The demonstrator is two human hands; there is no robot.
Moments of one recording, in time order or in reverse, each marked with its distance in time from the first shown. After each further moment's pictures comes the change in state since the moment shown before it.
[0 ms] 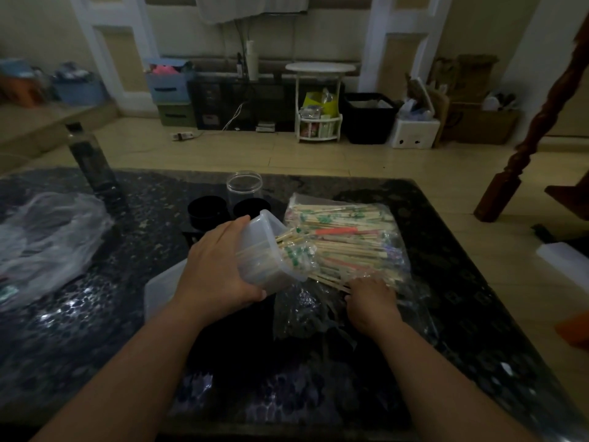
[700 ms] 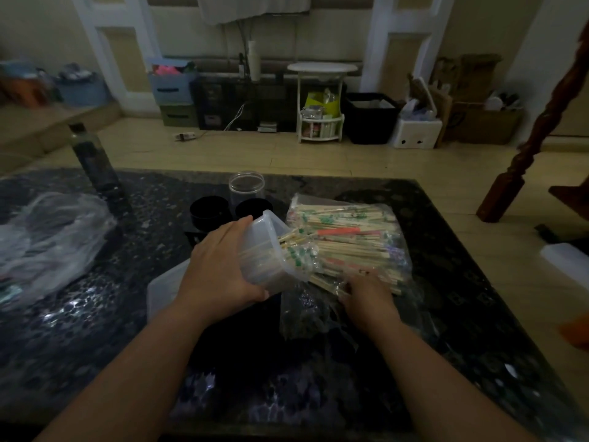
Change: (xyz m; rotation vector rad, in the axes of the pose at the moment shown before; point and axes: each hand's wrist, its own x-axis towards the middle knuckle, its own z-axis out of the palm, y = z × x) left_hand -0.001 0.001 0.000 -0.010 0.009 -0.001; right_hand 0.000 -0.008 -0.005 0.169 0.109 -0.067
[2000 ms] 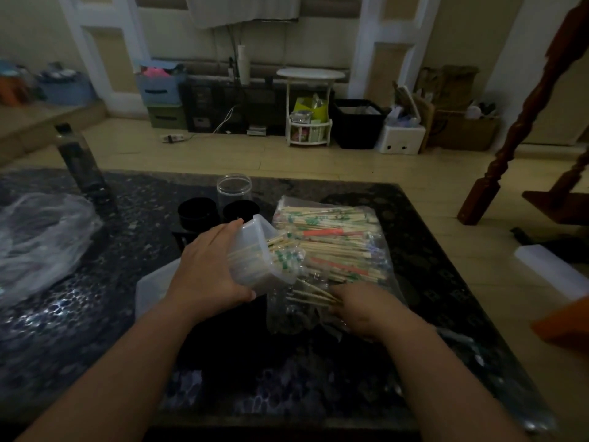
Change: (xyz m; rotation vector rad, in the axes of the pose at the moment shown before) left_hand -0.004 0.003 0.001 0.013 -0.004 0.032; right_hand -0.046 -0.011 -0.068 -0.081 -0.355 -0.142
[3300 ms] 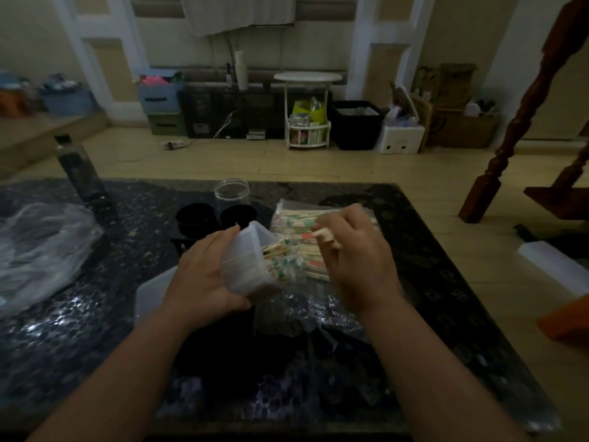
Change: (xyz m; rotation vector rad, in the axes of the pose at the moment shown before) left_hand -0.004 -0.006 0.000 -0.058 -0.004 0.050; right_hand -0.014 -0.037 -0.034 0.194 1.148 -0.343
